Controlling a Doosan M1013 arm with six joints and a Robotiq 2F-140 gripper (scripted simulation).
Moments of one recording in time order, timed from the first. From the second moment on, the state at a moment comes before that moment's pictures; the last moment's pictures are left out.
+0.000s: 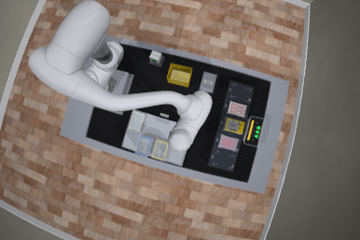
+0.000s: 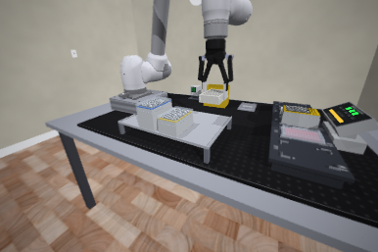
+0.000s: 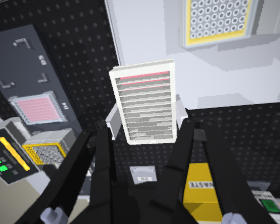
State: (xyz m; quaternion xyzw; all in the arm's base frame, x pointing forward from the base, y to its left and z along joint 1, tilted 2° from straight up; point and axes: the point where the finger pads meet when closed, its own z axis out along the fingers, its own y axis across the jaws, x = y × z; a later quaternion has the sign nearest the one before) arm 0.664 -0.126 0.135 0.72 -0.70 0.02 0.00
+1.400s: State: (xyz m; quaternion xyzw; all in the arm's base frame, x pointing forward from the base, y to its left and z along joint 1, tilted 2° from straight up) arm 0.665 -0.128 0.074 0.72 -0.70 0.02 0.00
